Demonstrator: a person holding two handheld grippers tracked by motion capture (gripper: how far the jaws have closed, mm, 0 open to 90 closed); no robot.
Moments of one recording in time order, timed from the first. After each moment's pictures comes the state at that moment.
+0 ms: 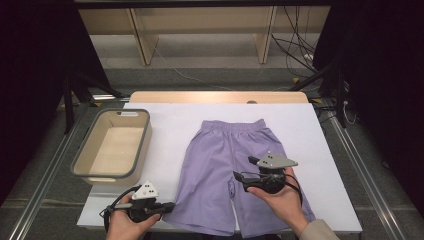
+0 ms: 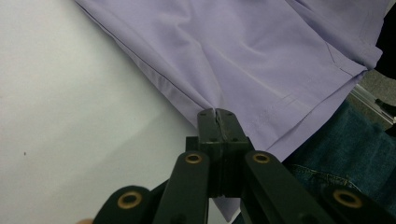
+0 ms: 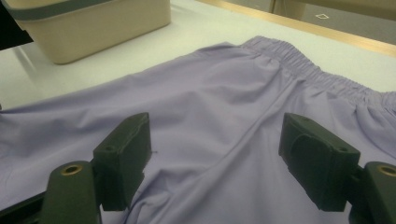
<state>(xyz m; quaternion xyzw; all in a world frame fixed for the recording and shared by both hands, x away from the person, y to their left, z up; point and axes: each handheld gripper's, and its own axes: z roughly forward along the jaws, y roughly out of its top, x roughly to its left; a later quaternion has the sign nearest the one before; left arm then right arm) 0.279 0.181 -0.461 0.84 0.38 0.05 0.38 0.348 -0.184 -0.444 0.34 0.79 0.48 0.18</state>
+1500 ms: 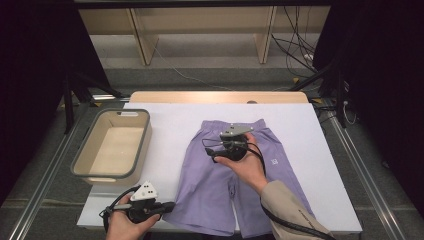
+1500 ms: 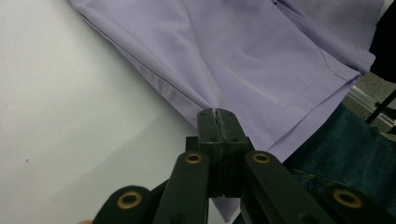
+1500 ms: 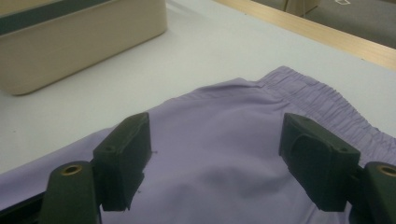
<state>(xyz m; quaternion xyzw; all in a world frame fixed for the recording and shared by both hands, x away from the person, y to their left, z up) 0.276 0.180 -0.459 0.84 0.37 0.05 0.40 0.439 -0.101 -0.442 0.33 0.82 0.45 0.16</state>
